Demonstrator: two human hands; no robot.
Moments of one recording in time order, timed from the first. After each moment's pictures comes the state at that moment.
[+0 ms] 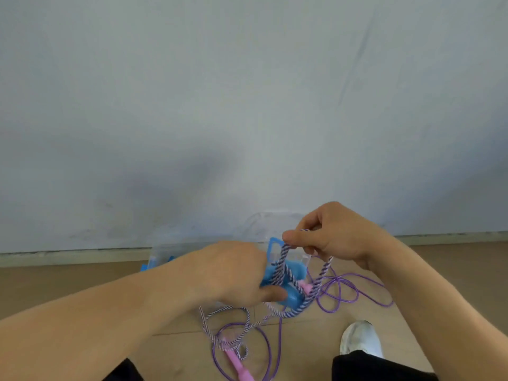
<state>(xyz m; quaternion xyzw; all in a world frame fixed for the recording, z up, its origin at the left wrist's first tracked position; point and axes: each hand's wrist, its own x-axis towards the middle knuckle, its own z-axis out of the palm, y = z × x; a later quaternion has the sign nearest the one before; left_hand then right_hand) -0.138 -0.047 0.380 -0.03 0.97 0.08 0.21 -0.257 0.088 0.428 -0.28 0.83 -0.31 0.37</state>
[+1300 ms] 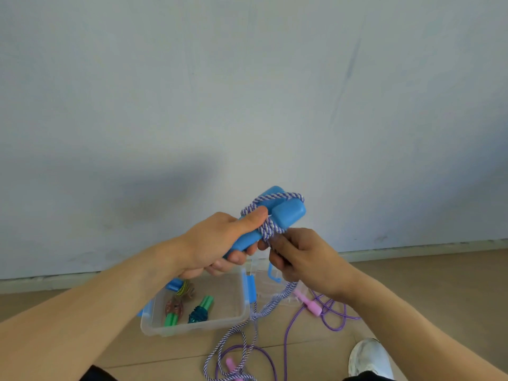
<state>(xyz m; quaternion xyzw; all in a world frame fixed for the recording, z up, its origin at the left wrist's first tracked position) -0.143 -0.095 0.411 -0.19 0.71 0.66 0.15 -0.238 0.069 0.392 -0.31 0.73 -0.49 0.37</state>
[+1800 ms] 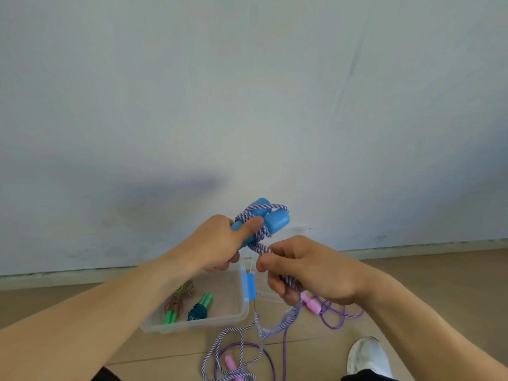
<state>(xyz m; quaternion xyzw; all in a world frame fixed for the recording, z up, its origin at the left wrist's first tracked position) -0.157 -0.094 0.383 -0.29 0.80 0.51 0.07 -0.230 0.076 0.417 -0.35 0.71 -0.37 0.48</state>
